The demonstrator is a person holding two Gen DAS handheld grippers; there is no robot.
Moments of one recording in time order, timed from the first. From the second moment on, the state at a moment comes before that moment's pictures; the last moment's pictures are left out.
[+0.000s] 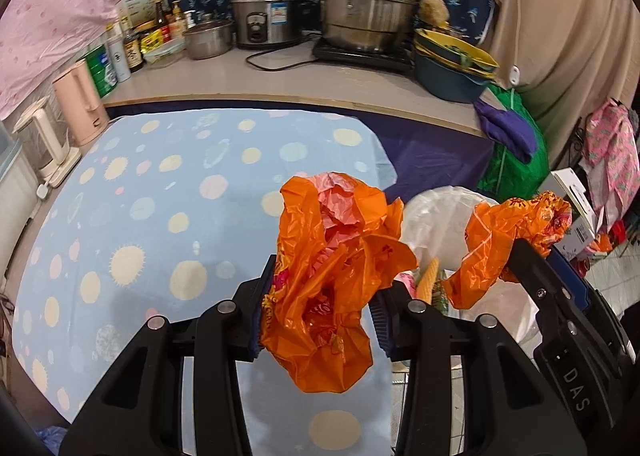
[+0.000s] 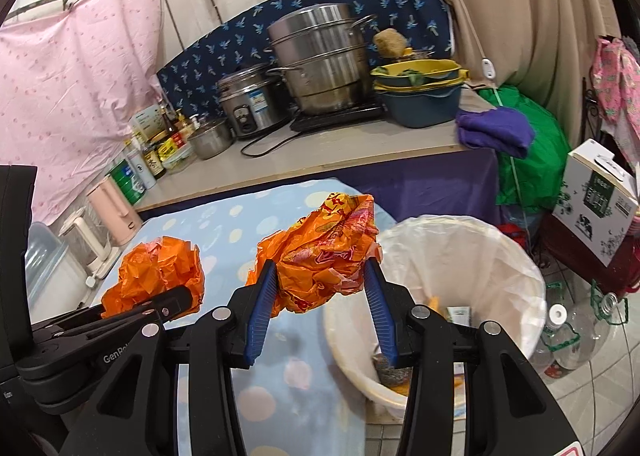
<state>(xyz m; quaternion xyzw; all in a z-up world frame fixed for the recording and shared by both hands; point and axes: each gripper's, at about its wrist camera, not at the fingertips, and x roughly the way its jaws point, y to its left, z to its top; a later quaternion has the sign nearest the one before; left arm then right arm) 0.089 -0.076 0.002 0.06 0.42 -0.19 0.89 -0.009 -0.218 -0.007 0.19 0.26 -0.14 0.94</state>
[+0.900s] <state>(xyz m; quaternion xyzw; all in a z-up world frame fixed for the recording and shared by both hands) 0.047 -0.162 -0.010 0.11 0.41 -0.23 0.87 -0.061 -0.279 -0.027 0.23 0.26 -0.18 0.92</state>
